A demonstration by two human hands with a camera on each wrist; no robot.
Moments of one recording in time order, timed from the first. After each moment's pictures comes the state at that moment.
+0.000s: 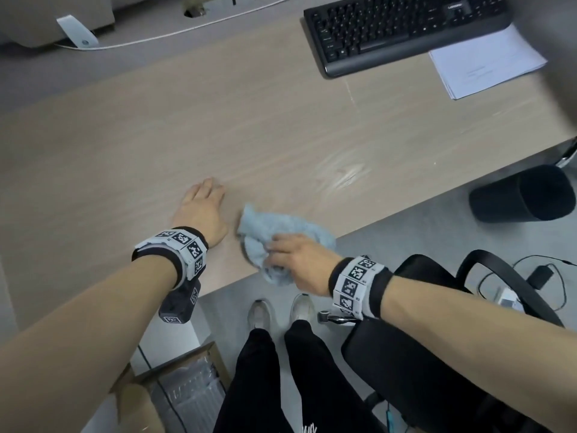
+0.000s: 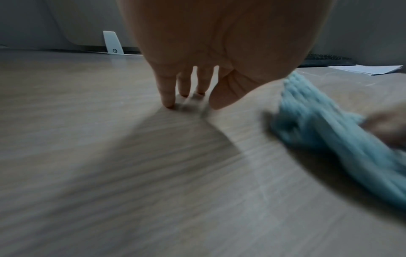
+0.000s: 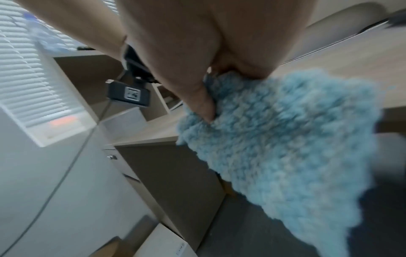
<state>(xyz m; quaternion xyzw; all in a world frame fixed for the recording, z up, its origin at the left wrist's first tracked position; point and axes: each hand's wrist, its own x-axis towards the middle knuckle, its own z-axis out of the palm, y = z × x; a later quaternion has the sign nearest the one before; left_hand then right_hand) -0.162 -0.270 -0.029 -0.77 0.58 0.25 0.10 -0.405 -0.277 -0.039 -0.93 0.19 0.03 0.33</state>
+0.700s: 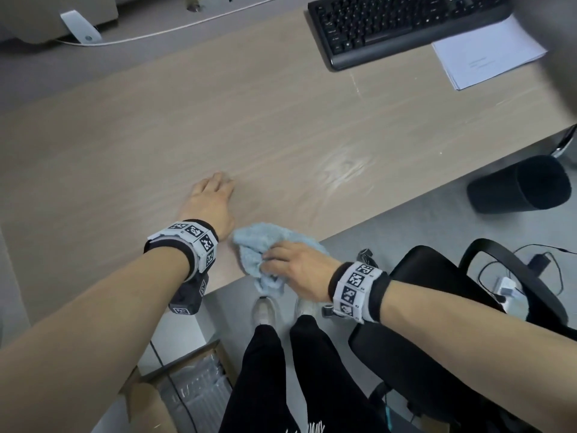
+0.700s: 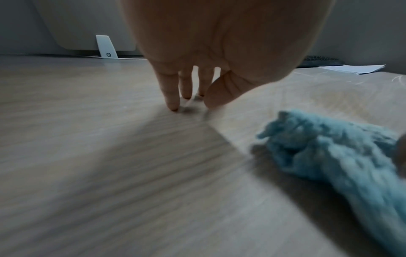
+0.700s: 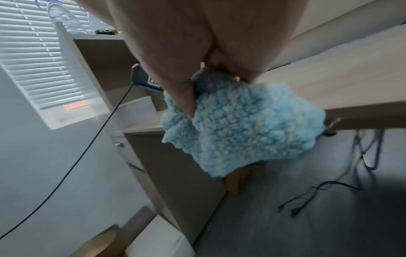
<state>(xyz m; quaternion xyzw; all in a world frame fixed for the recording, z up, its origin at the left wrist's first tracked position) -0.150 -0.267 -0.031 -0.75 0.61 0.24 0.10 -0.384 -0.242 -0.044 -0.92 0.17 0.04 0.35</state>
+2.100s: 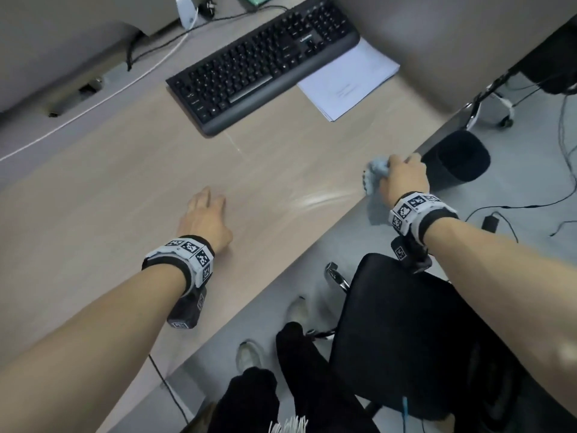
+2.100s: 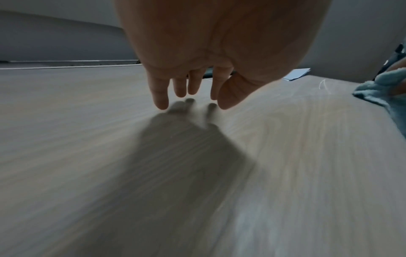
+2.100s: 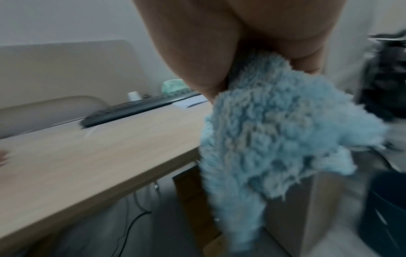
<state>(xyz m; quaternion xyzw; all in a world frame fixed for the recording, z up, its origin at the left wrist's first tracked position) -0.307 -0.425 -0.031 -0.71 0.65 0.26 0.10 -0.674 -0.472 -0.027 -0.54 0.83 0.04 0.14</state>
